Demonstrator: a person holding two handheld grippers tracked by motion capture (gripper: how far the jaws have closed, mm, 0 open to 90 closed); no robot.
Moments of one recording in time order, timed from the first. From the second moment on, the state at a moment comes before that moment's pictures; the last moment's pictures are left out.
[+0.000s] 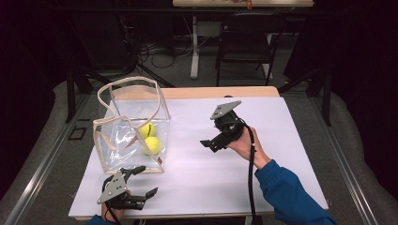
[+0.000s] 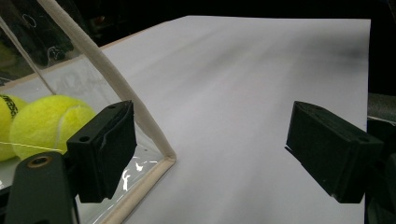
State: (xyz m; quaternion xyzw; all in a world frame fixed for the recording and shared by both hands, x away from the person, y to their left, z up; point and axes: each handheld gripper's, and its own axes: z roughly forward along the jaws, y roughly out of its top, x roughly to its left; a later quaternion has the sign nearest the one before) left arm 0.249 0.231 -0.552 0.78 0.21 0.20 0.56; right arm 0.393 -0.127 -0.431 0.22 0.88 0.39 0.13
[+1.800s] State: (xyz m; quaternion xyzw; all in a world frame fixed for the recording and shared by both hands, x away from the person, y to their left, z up) left arm 0.249 0.231 -0.552 0.78 0.21 0.20 0.55; right arm 0.316 -0.247 -0.524 0.32 0.85 0.38 0.16
